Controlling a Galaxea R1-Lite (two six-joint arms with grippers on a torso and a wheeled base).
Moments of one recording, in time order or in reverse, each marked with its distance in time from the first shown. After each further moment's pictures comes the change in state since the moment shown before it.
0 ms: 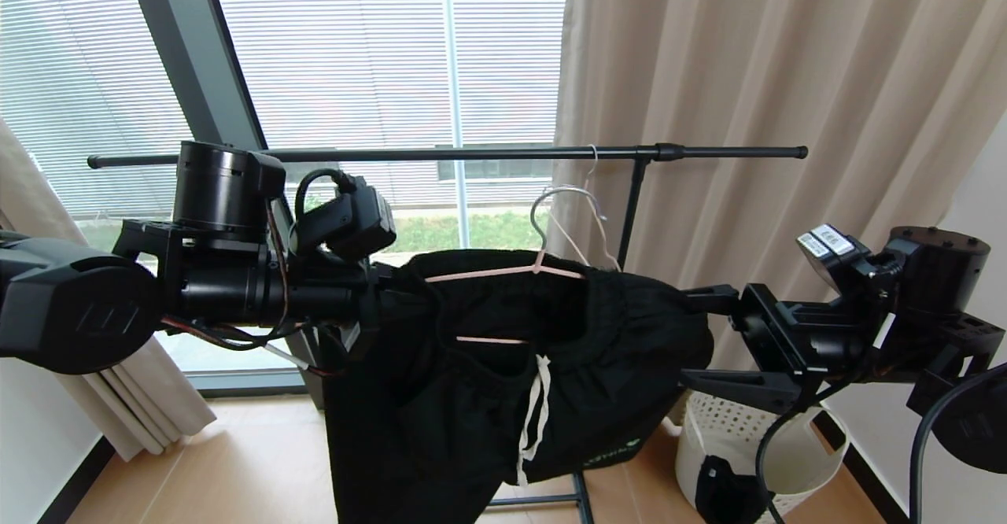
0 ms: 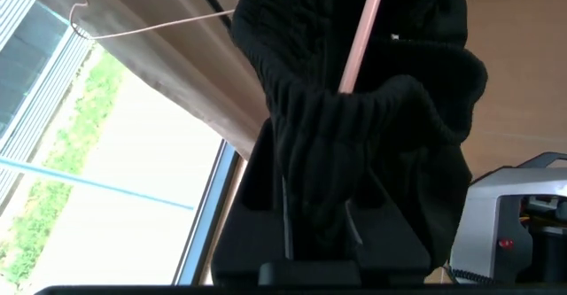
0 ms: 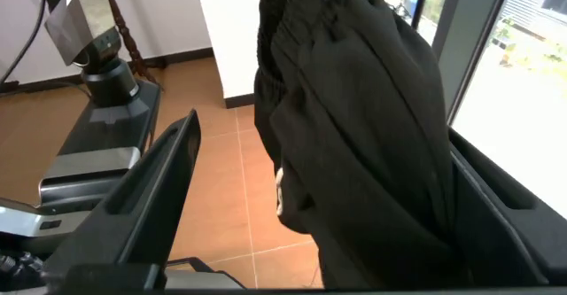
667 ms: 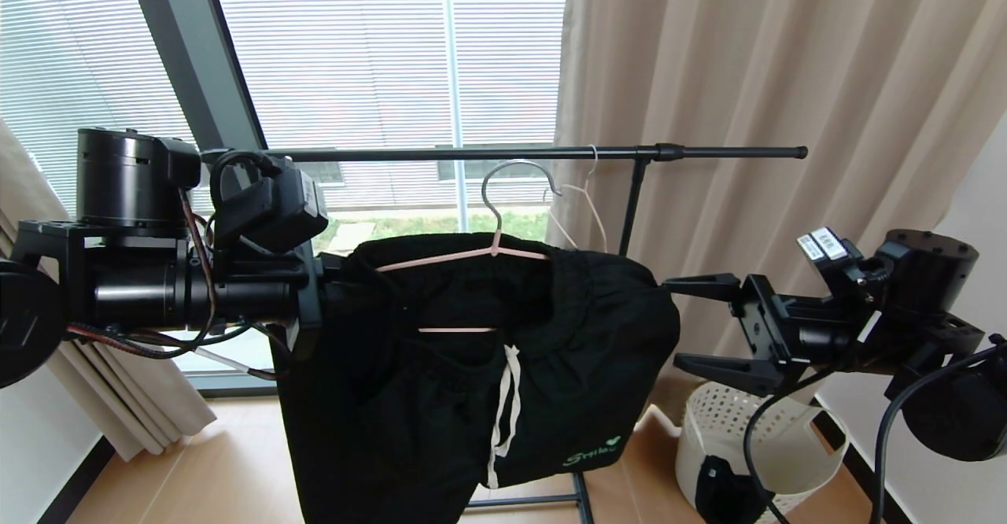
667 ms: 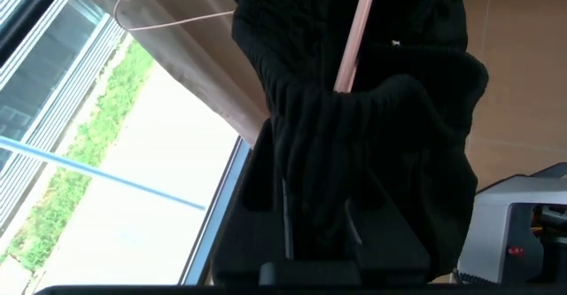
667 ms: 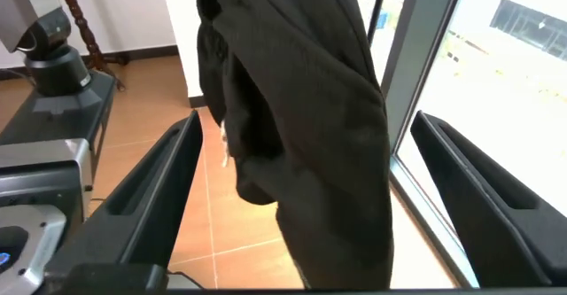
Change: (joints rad) left arm 0.099 -0.113 0.067 0.001 -0.060 0.000; right arm -0.050 0.109 -0.017 -0.179 -0.001 -0.043
